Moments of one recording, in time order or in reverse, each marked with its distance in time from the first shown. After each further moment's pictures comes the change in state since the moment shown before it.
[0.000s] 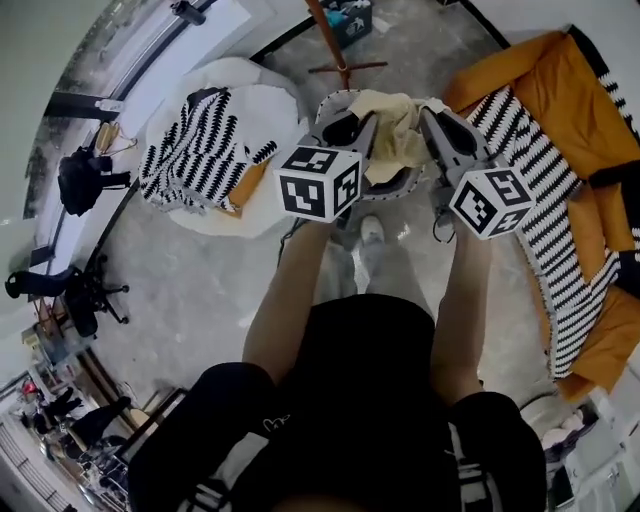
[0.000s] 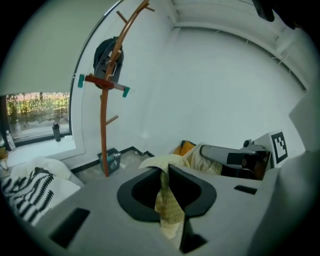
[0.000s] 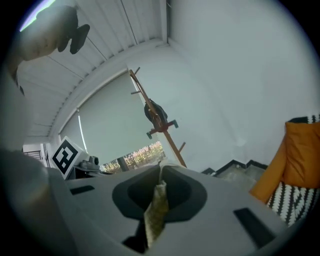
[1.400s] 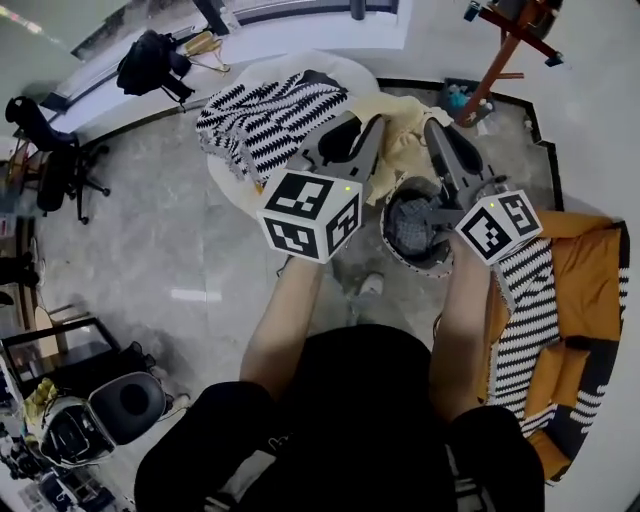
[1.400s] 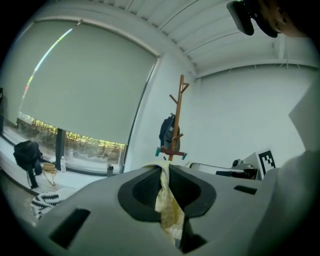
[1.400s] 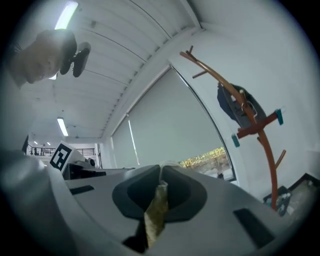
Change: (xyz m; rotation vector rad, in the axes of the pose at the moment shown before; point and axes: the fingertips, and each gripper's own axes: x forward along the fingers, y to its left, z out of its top) left arm -0.288 0.164 0.069 -0.052 -0.506 0.423; right arm 0.159 0.296 0.018 -0.106 -0.022 0.589
